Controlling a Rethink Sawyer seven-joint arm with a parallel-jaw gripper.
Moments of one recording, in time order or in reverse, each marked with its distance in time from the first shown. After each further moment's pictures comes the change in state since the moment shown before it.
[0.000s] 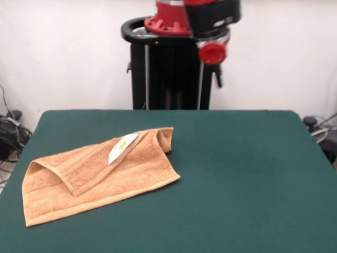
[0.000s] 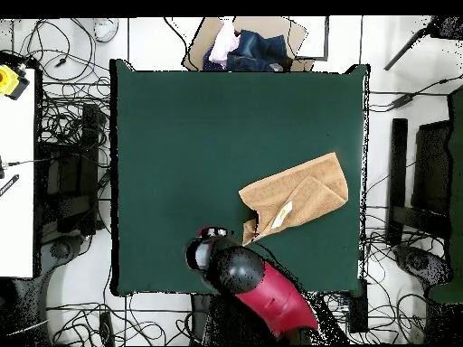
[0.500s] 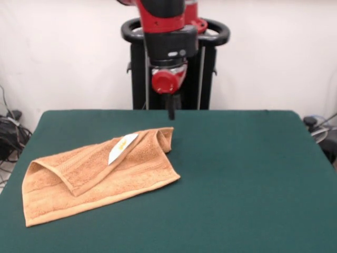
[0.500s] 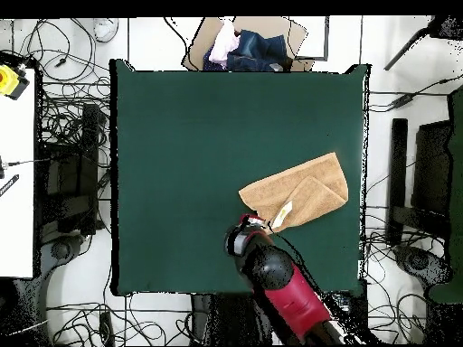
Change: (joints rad) arm -0.315 0.149 0.223 0.153 0.122 -0.607 -0.137
